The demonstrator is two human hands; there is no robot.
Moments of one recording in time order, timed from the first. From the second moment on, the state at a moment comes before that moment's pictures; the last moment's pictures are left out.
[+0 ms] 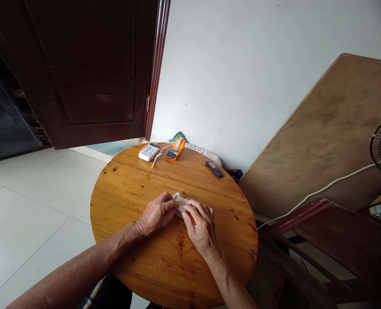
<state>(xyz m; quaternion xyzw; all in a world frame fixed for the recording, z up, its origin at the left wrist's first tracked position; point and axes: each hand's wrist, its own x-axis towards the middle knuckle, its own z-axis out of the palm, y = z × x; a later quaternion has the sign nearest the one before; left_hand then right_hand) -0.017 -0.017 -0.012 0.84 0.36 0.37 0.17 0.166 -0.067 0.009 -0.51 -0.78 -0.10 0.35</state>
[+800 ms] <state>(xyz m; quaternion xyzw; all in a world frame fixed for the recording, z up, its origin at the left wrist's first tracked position) -0.023 -0.017 -0.003 0.78 0.37 0.42 0.29 0.179 -0.076 0.010 -0.54 -0.74 -0.07 0.40</state>
